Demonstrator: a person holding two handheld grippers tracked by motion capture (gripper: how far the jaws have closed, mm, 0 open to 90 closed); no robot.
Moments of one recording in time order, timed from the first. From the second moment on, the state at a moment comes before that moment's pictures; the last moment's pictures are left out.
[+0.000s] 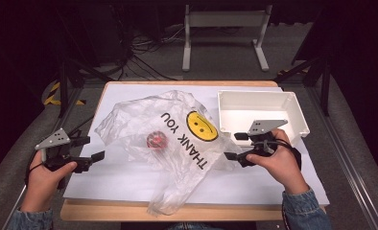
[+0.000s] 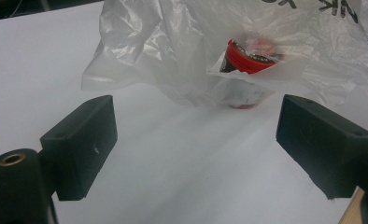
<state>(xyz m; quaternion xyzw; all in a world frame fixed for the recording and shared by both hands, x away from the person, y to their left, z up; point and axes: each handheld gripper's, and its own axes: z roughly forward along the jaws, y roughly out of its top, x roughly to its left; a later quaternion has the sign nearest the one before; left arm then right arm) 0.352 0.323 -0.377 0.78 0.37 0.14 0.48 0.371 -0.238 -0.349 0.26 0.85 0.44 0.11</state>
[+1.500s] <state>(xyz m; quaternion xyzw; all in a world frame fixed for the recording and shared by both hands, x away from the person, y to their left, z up) 0.354 0.318 -0.381 0.79 0.37 0.13 0.47 0.414 -0.104 -0.393 0.23 0.88 0.42 0.06</state>
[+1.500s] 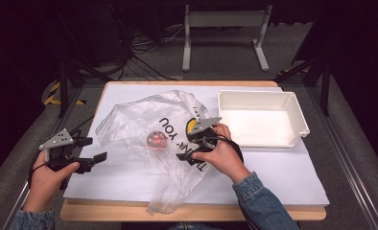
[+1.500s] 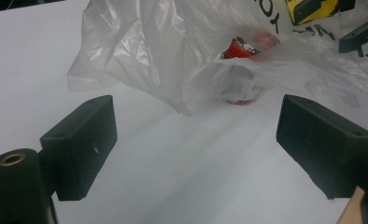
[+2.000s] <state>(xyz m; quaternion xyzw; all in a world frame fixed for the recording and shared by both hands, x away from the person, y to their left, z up) 0.355 0.317 -0.381 0.79 0.37 0.13 0.47 0.422 -0.097 -0.428 0.23 0.91 0.34 0.07</state>
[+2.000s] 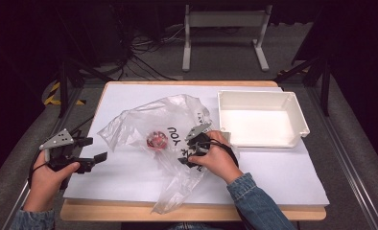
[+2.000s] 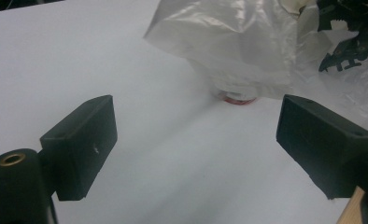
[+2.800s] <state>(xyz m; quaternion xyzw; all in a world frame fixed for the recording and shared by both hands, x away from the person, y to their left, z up) 0.355 0.306 -0.374 0.79 0.35 0.14 0.48 0.421 -0.131 -0.378 0.25 0.86 0.44 0.10</state>
